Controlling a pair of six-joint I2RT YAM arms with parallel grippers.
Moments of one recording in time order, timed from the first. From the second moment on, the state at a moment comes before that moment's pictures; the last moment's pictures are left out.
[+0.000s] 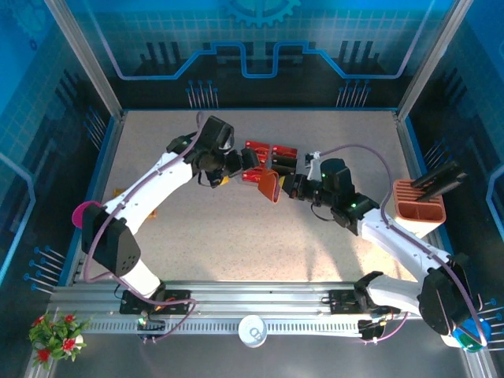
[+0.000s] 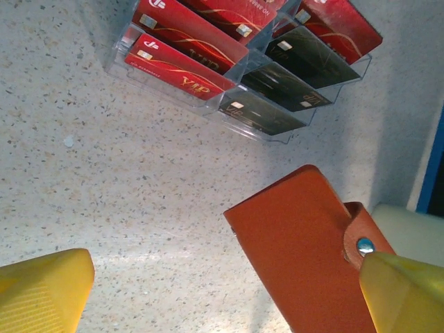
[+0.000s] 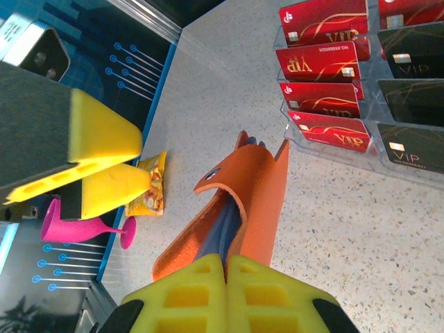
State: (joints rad) left arm -0.48 1.60 1.46 -0.84 0.22 -0.89; right arm 0.50 1.15 0.74 -0.04 -0.34 0.78
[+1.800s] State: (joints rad) left arm -0.44 1.46 1.10 0.14 0.33 -1.37; right arm 0.42 1.19 0.82 0.19 -0.30 1.20
